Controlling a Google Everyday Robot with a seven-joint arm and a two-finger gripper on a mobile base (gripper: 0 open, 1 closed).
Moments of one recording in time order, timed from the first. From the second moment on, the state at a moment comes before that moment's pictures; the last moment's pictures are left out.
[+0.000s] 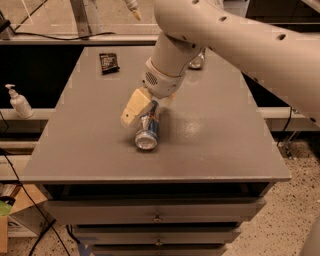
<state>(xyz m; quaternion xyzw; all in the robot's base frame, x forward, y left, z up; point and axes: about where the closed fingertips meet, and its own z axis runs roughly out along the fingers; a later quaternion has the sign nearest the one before) 0.563 0.022 0.840 -0.39 0.90 0.15 0.09</state>
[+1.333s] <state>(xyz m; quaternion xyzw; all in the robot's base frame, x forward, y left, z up) 0.560 0.022 0.856 -0.40 0.89 0.17 0.12</state>
